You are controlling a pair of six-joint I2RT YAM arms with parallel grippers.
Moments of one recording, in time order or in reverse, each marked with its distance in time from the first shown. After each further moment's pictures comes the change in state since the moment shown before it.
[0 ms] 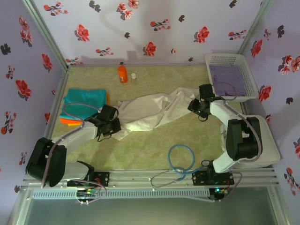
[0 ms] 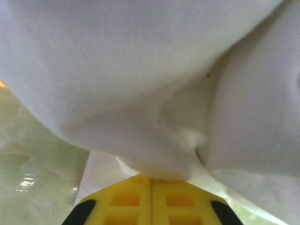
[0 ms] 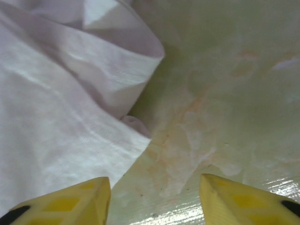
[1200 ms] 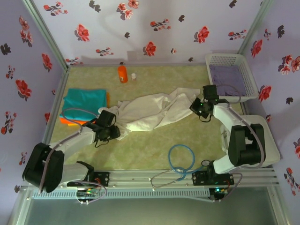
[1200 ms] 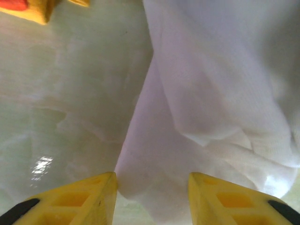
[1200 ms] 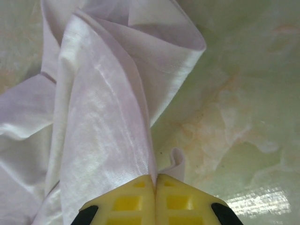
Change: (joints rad) left arm 0.003 -0.051 -0.096 -0.021 -0.008 0.004; right arm -0.036 -0.120 -0.045 0.003 -0.167 0.084
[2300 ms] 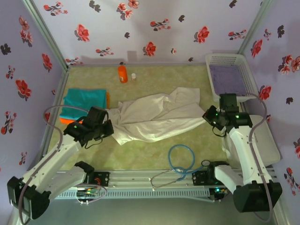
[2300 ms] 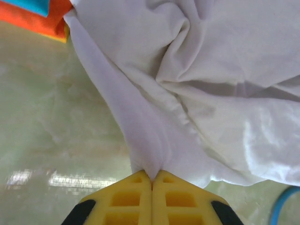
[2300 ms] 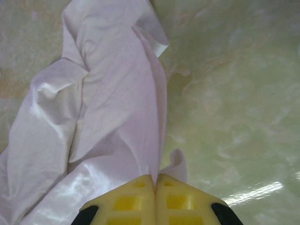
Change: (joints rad) left arm -0.069 -0.363 0.231 -0.448 0.006 -0.098; right arm -0.051 -0.524 0.027 -0.499 0.103 0.027
